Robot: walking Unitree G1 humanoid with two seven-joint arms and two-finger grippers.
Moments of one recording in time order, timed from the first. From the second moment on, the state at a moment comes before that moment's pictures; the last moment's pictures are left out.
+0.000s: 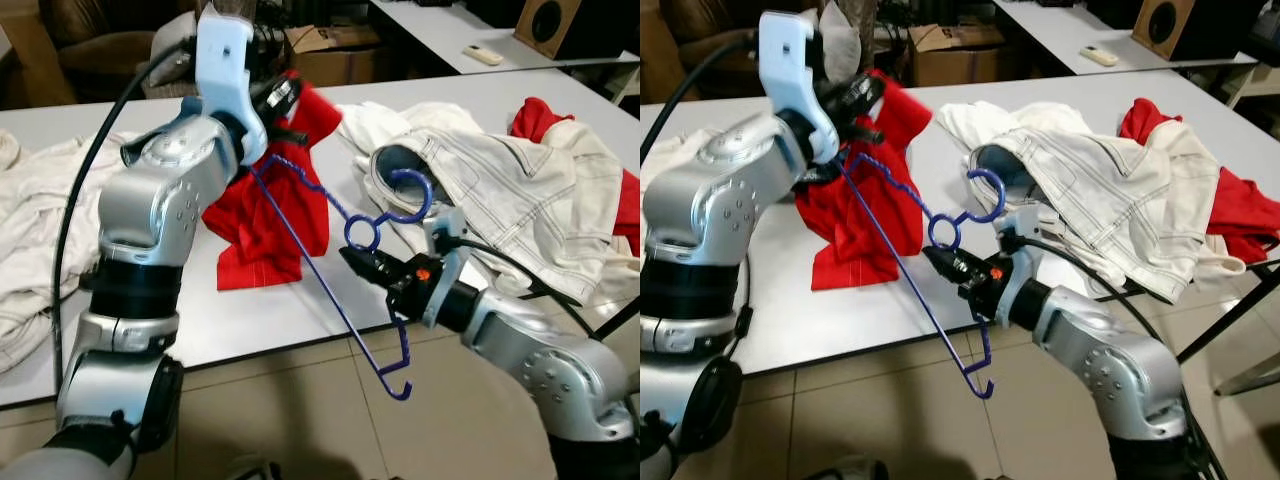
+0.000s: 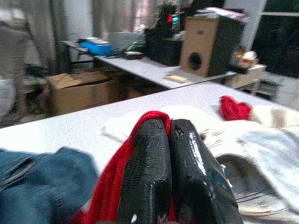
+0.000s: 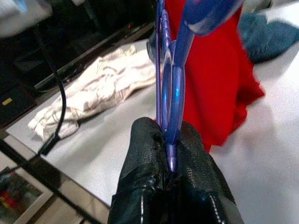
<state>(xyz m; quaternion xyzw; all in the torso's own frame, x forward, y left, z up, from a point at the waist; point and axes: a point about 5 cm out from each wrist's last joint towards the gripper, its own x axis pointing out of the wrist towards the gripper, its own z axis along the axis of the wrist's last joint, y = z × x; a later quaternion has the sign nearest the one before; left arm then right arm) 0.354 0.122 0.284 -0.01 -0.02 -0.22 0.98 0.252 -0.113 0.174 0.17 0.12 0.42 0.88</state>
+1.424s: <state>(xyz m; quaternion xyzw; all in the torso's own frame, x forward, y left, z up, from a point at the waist) 0.322 0.153 0.223 0.14 0.09 -0.30 0.94 0.201 -0.150 0.141 0.23 0.19 0.31 0.90</state>
